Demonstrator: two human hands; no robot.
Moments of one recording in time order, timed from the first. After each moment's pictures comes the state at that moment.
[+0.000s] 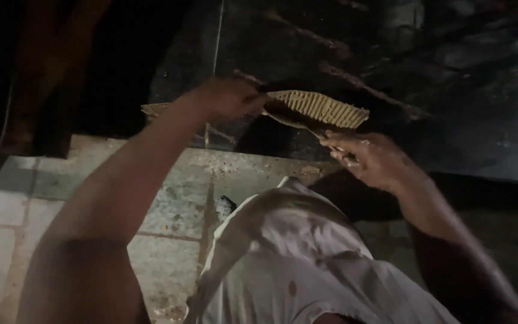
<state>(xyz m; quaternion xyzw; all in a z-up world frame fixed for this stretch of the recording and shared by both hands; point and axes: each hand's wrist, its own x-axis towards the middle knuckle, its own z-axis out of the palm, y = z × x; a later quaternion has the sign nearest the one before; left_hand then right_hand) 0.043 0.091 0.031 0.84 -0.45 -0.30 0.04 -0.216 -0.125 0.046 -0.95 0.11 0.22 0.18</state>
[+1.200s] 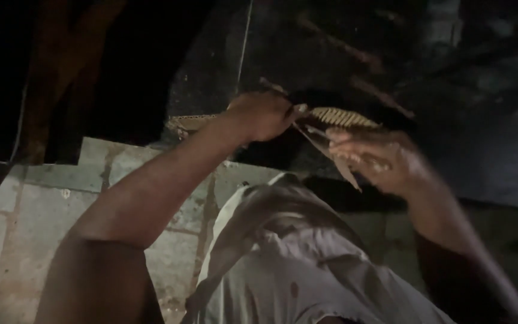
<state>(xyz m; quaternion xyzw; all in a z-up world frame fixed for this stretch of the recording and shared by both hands) 0.036 0.087 0.053 0.84 -0.43 -0.31 0.05 -0.156 -0.131 0.033 -0.88 -0.21 -0.09 0.43</state>
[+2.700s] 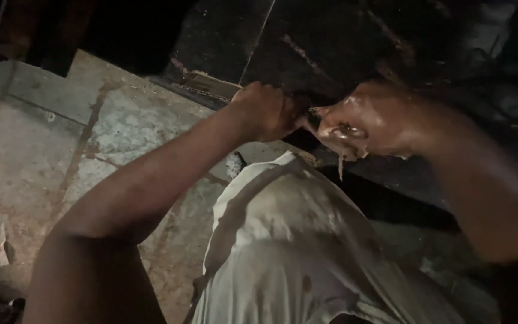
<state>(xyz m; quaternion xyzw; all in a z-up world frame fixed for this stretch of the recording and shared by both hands) -0.024 0.115 0.044 0.85 -0.45 -0.27 0.01 -0.080 -0.057 0.149 -0.90 -0.07 0.42 0.02</state>
